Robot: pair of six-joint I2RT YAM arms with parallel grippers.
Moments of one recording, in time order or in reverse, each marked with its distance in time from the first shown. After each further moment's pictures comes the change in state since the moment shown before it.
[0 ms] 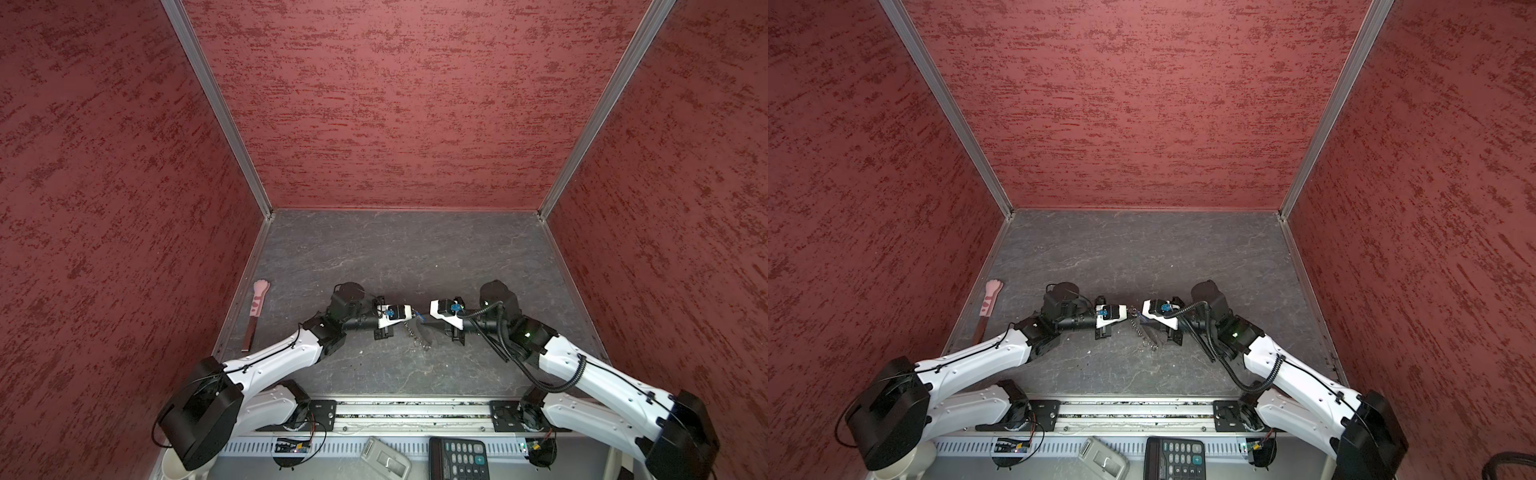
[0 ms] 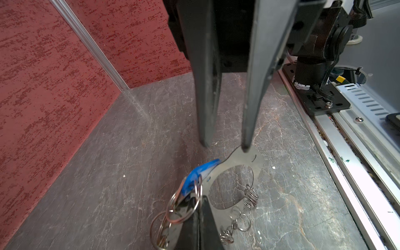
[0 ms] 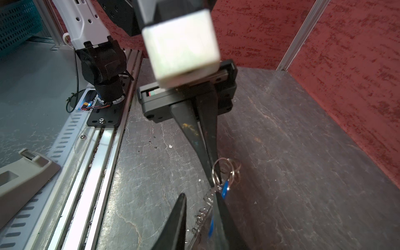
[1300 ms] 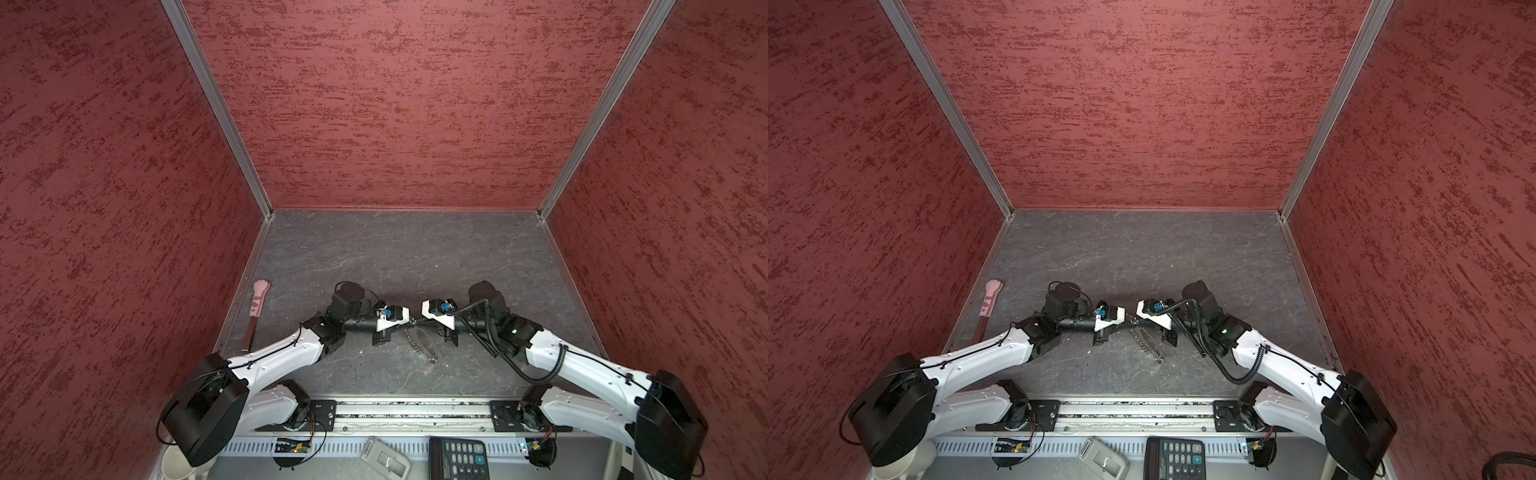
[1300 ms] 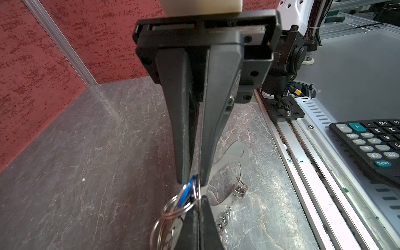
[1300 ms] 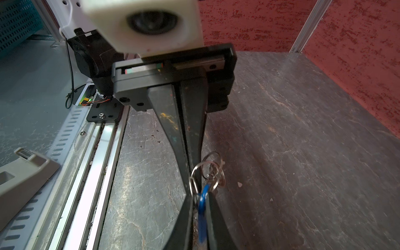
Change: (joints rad) left arm 0.014 0.027 -0.012 -0.035 0.151 -0.049; right arm 0.014 0.109 -0.005 0.058 -0.001 0.032
